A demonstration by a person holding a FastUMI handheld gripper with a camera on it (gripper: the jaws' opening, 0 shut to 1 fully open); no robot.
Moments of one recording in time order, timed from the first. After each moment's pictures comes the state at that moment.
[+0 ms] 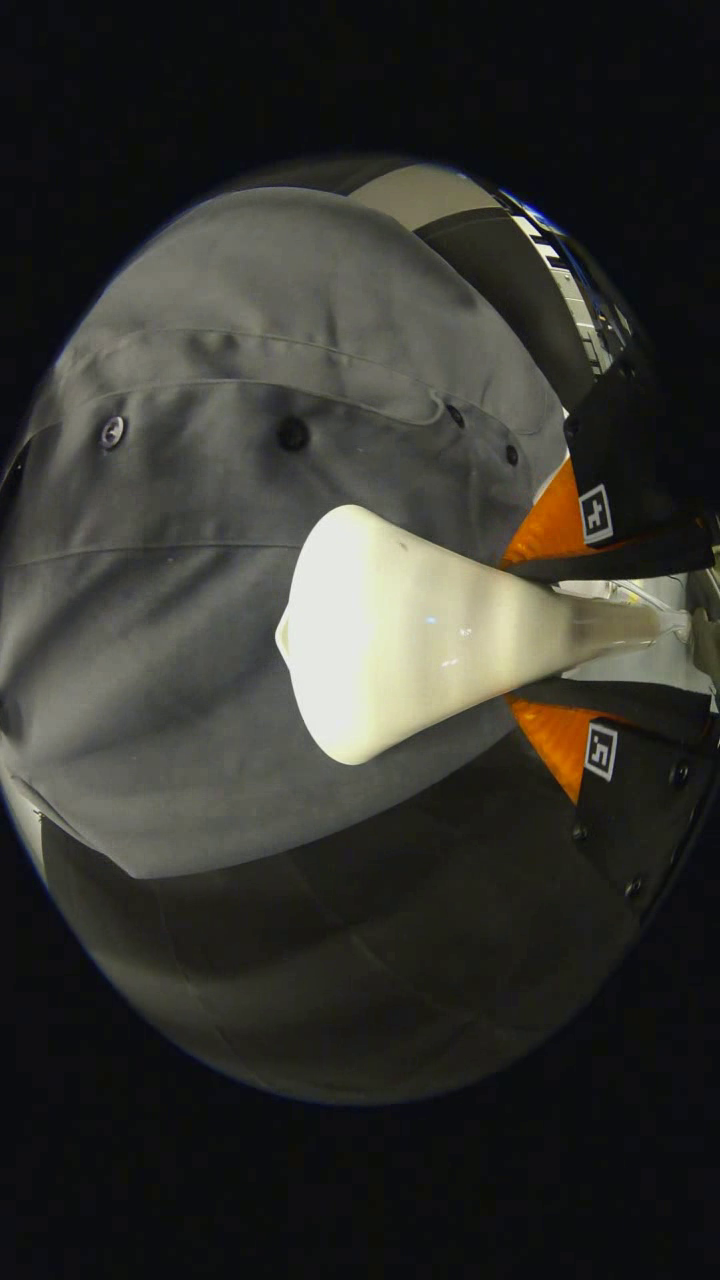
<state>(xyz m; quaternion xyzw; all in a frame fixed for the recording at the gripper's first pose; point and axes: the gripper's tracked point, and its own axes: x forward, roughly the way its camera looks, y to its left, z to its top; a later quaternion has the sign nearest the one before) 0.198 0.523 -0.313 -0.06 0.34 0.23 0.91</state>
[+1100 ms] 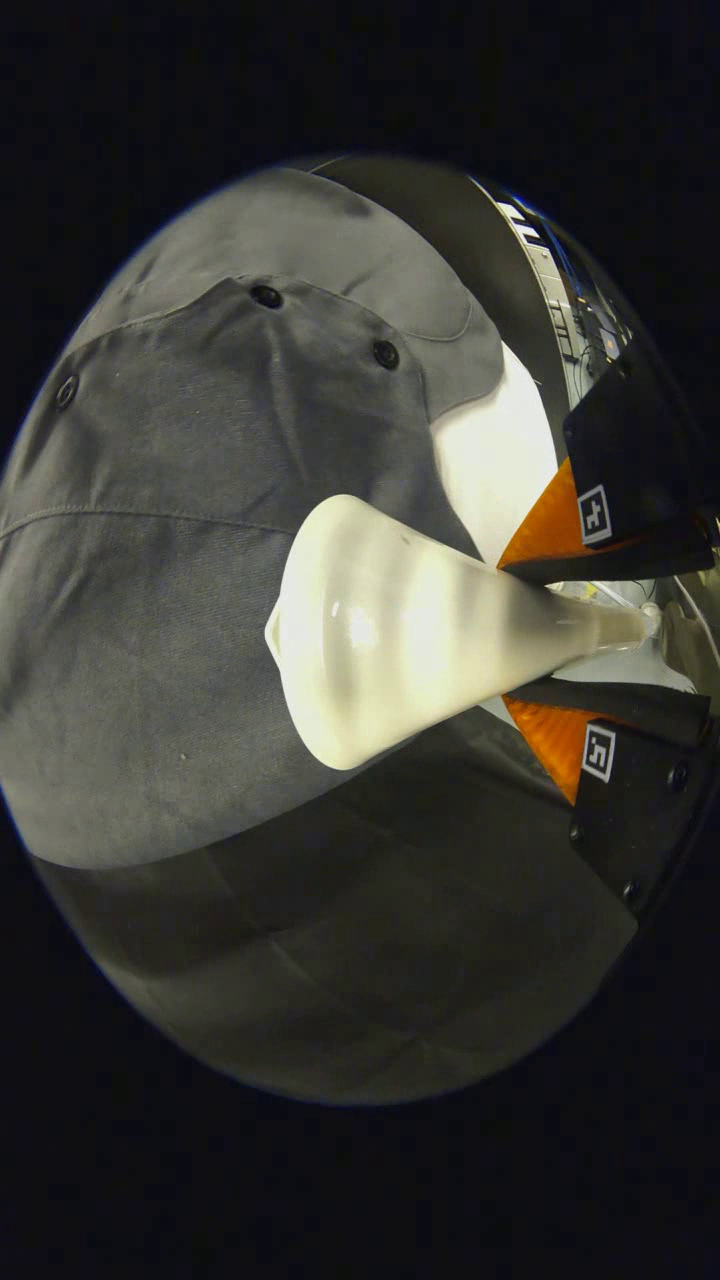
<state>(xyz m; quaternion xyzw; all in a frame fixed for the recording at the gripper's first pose) 0.165 0.509 -0.412 -0.07 0.42 0.24 0.87</state>
